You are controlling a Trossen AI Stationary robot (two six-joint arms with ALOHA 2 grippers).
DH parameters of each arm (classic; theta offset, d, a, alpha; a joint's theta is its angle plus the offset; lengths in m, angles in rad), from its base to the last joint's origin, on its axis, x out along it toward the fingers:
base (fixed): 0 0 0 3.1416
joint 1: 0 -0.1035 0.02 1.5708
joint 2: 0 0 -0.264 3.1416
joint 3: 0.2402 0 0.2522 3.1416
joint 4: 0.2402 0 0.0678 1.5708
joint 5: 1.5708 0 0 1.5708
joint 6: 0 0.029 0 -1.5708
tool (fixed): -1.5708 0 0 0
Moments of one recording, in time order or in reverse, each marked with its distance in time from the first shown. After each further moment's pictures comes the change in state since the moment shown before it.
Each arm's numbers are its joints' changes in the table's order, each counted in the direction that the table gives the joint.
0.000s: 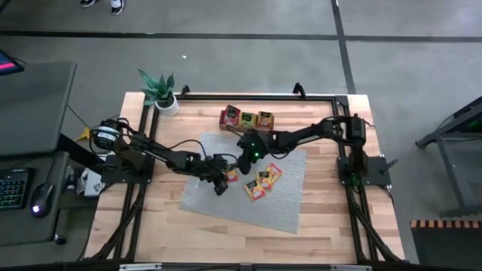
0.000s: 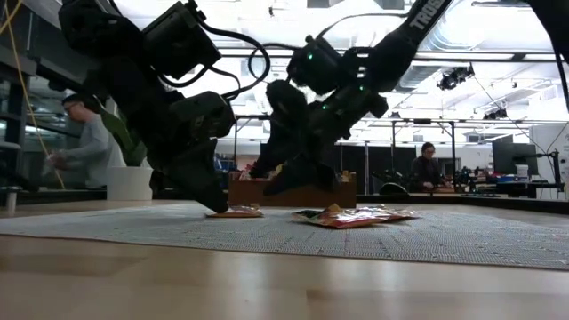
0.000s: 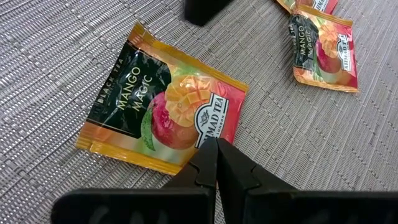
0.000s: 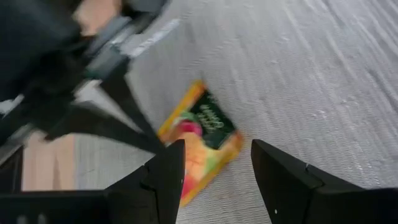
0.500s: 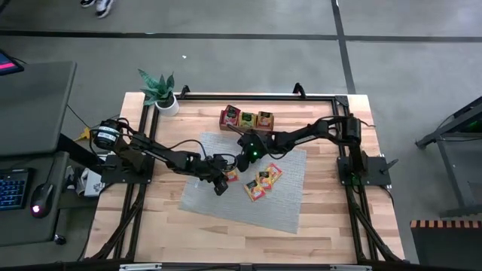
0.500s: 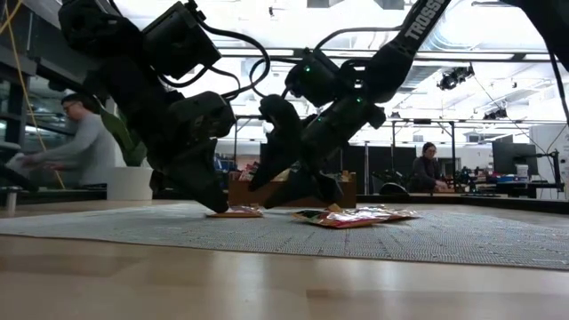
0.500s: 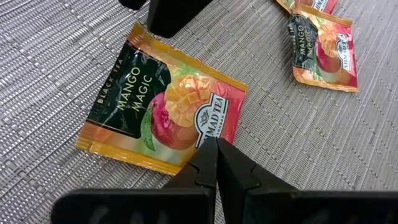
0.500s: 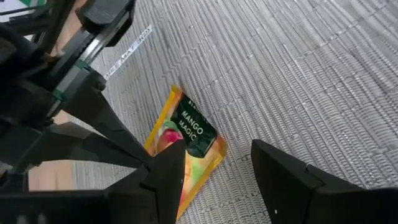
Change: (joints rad) left arm 0.000 0.000 -0.001 -0.003 -0.005 0.006; right arm 0.008 0.043 0.000 -0.035 -0.005 0.135
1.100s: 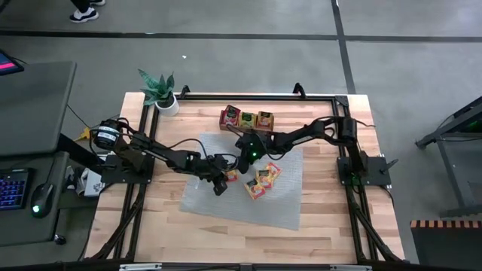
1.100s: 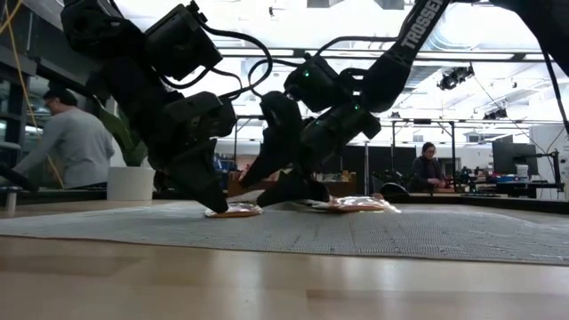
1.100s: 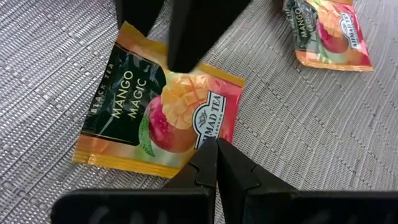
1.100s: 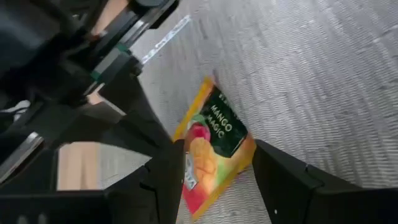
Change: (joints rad) left arm -0.002 0.000 0.000 0.000 -0.043 0.061; right arm -0.001 0.055 0.001 -0.122 0.135 -0.054
